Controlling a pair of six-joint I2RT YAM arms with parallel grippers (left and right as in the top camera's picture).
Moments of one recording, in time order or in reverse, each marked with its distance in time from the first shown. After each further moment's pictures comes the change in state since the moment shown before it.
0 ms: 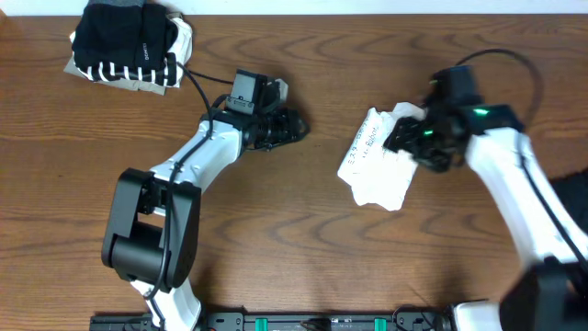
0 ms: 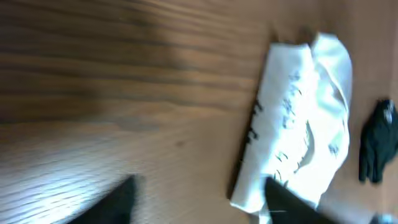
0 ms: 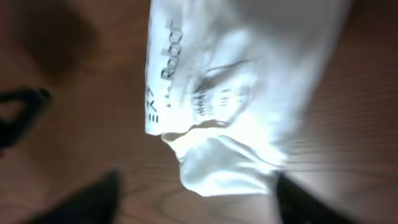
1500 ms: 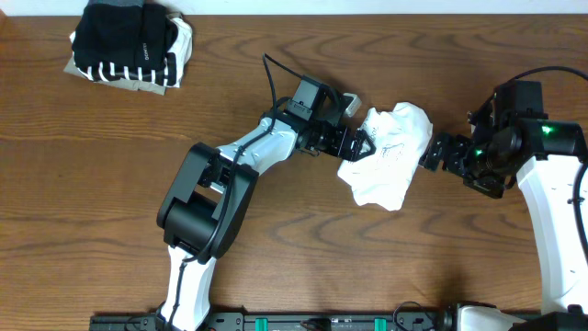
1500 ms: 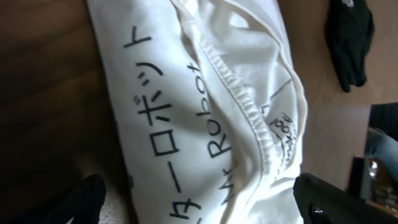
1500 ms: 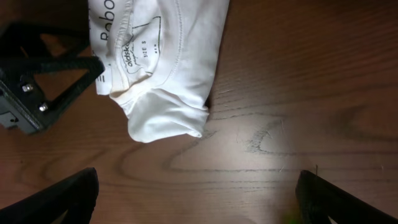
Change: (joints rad) left arm -0.202 0.249 0.189 0.100 0.193 0.243; right arm -0.171 -0.126 0.002 -0.245 0.018 -0.207
